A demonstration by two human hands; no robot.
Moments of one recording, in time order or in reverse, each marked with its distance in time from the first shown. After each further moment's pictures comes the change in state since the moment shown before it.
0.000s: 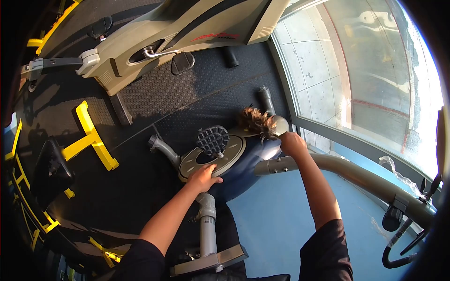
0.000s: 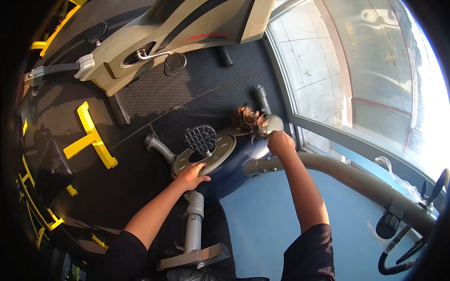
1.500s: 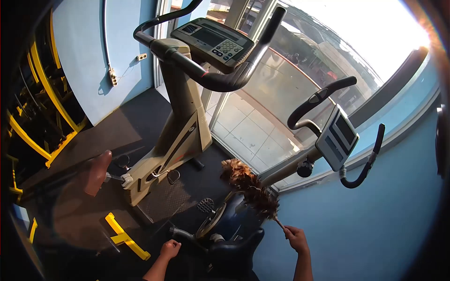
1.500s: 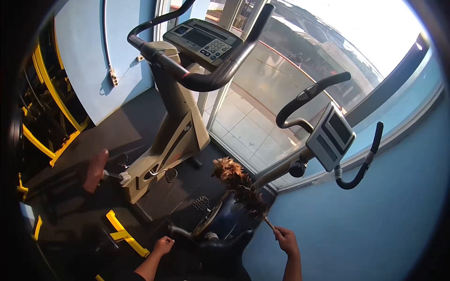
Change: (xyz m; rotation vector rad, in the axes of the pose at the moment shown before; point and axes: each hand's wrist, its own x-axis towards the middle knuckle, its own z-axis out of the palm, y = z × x) left_hand -0.271 -0.109 -0.103 0.148 0.439 0.044; right_hand -0.518 -0.029 0.011 1.451 0.626 0.312
